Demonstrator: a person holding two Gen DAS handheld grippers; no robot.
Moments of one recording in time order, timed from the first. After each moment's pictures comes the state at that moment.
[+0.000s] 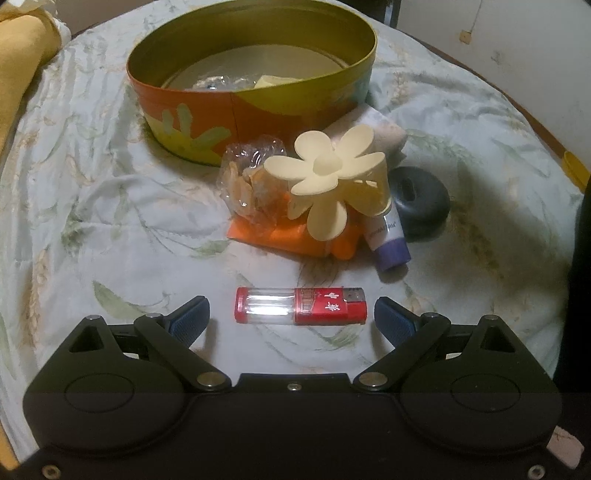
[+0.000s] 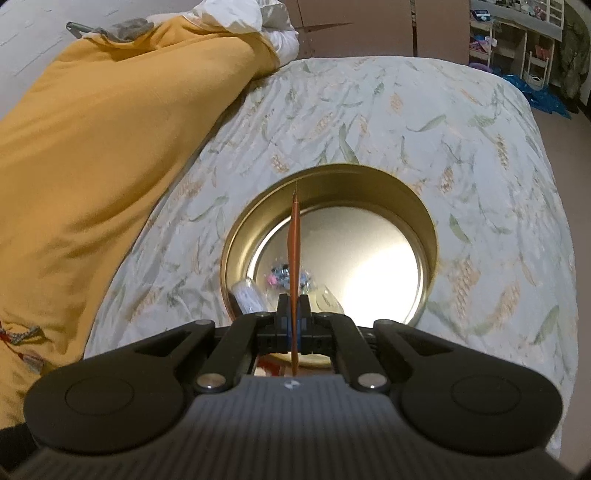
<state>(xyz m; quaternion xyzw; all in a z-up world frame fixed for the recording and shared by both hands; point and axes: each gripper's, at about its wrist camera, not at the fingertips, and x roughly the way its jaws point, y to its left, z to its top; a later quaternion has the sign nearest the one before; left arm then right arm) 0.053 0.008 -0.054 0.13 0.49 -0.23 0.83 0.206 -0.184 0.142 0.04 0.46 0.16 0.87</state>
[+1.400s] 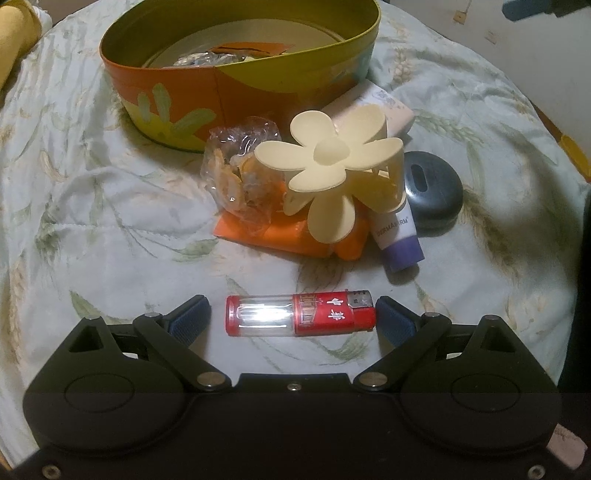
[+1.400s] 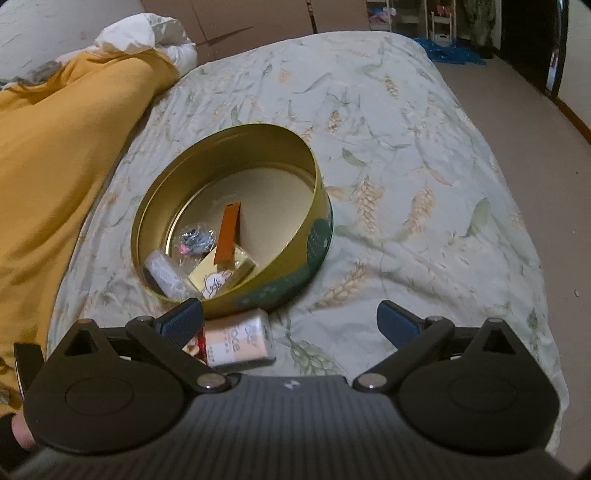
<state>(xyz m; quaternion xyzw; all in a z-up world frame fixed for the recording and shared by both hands) 0.072 -0.002 -0.071 0.14 0.52 -0.24 0.81 0.128 -0.259 0.087 0.11 0.46 0.04 0.88</state>
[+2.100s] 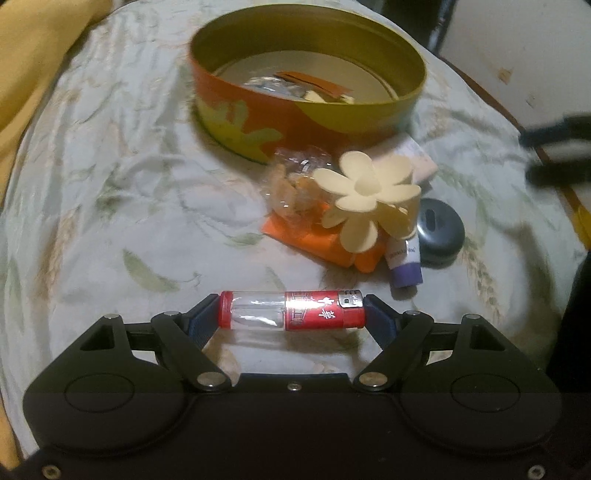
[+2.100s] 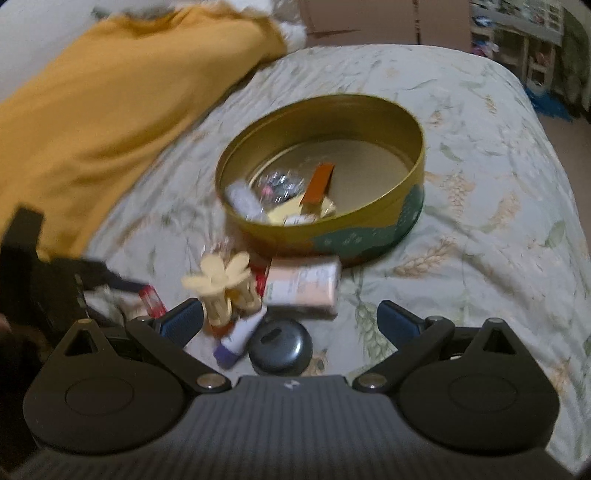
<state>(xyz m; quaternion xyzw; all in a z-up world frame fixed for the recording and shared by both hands) 0.053 0.033 -0.035 0.05 0.50 -0.17 0.85 0.083 -0.210 0.049 0.01 0.45 0.18 0.87</state>
